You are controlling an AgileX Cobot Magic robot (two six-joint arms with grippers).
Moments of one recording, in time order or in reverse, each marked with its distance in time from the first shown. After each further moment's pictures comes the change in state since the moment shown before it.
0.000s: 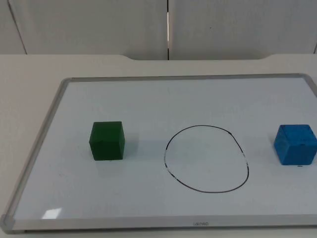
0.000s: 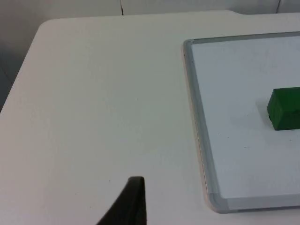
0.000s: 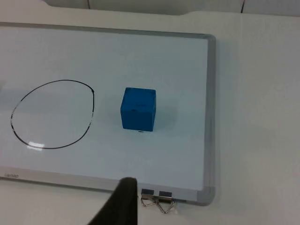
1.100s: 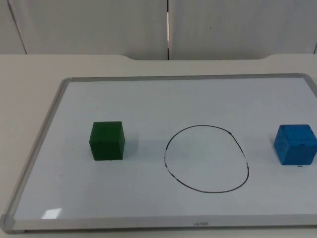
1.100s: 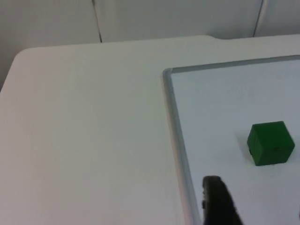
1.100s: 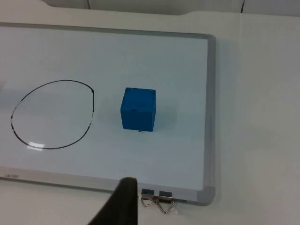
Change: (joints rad) right arm 0.000 0.000 0.000 0.000 0.000 0.000; left arm 0.000 0.221 -0.035 -0.097 -0.221 0.087
